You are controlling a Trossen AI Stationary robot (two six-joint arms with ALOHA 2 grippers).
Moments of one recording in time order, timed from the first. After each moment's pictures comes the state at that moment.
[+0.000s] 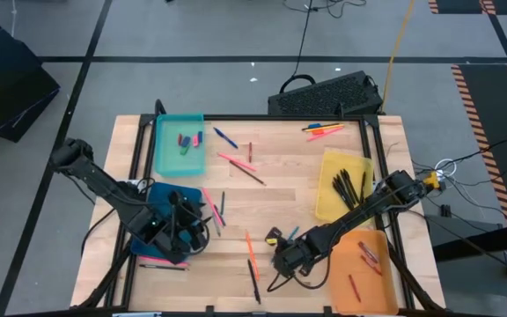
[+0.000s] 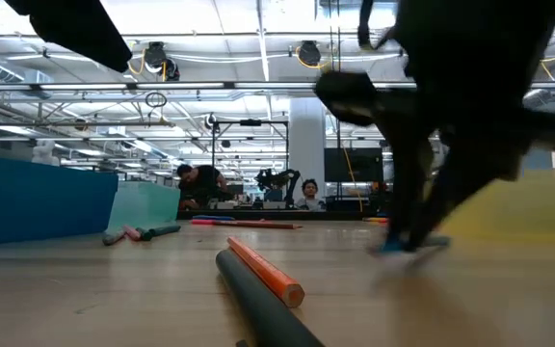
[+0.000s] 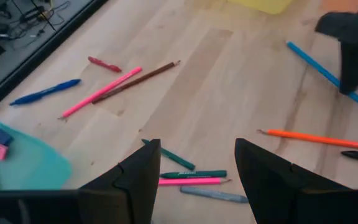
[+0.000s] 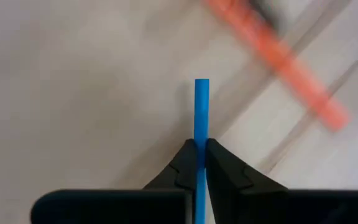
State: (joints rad) left arm -0.66 1.38 1.02 -0.85 -0.81 -0.96; right arm 0.52 1.94 1.18 -0.36 0.21 -0.44
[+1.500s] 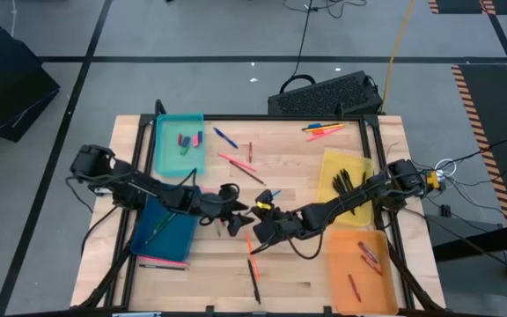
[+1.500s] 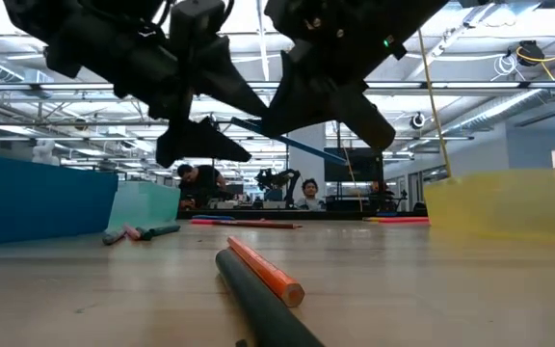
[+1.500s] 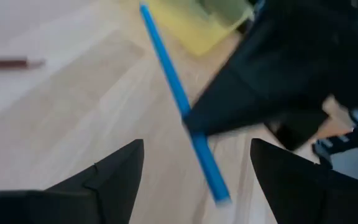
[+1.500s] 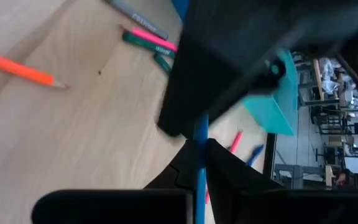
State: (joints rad) left arm -0.22 1.60 0.69 0.42 -0.18 -0.77; right arm 0.35 1.87 1.18 -0.12 0.68 -0.60
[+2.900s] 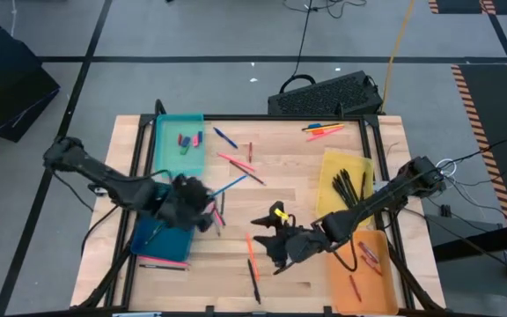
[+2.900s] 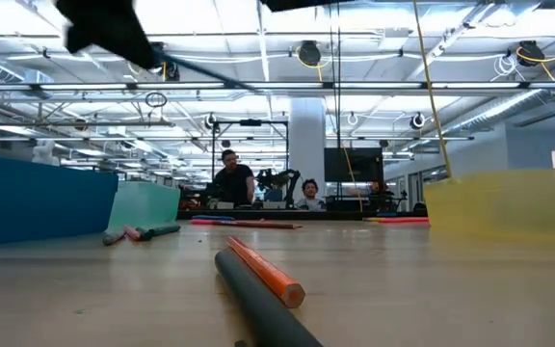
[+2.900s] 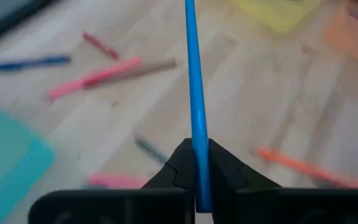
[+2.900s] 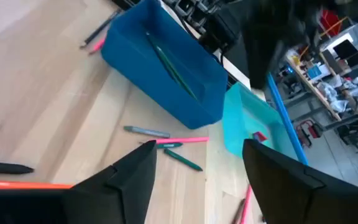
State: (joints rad) left arm -0.47 1.26 1.03 -0.82 -0.61 -0.94; right arm 0.52 1.72 1.18 -0.01 0.67 -0.38
